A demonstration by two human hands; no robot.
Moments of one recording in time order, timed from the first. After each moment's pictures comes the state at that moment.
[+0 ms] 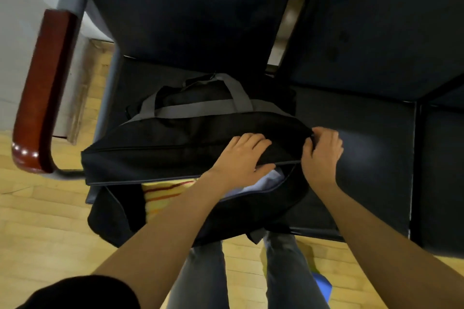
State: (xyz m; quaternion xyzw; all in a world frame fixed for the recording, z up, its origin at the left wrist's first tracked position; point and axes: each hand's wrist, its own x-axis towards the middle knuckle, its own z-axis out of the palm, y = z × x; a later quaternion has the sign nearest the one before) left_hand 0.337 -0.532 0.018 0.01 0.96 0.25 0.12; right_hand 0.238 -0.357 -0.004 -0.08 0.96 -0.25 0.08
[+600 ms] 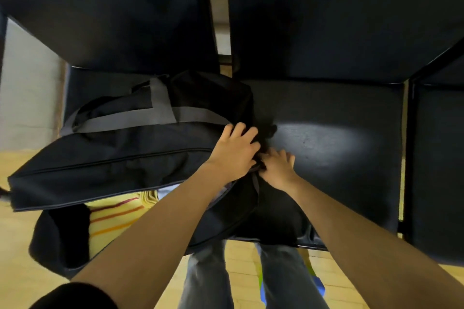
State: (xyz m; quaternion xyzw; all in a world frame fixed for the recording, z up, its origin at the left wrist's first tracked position) left_hand 0.221 -0.431 -0.023 0.07 0.97 0.01 0.22; right_hand 0.180 -0.290 -0.088 -0.28 0.85 -0.03 0.45
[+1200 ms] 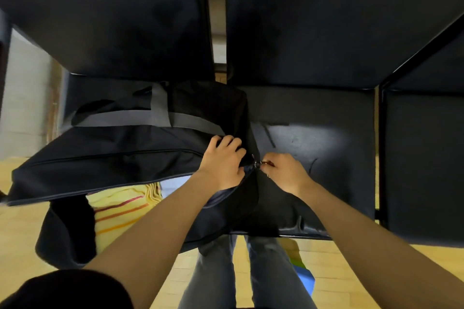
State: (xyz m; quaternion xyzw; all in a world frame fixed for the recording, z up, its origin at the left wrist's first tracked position) left_hand 0.254 -0.440 -0.004 0.03 0.97 0.08 0.22; right_hand 0.180 -0.276 0.000 -0.18 0.86 -0.18 0.45
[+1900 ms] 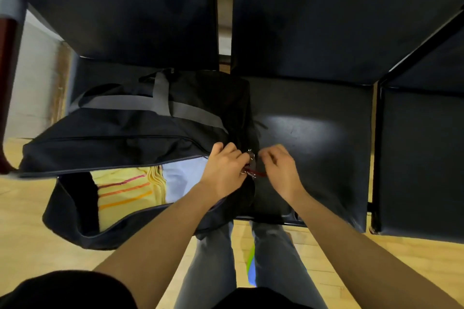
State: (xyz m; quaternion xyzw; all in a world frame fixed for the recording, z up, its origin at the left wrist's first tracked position) left_hand 0.302 -0.409 0.015 -0.01 0.98 0.19 0.06; right_hand 0.231 -0.264 0.003 -0.07 0.86 -0.38 0.33
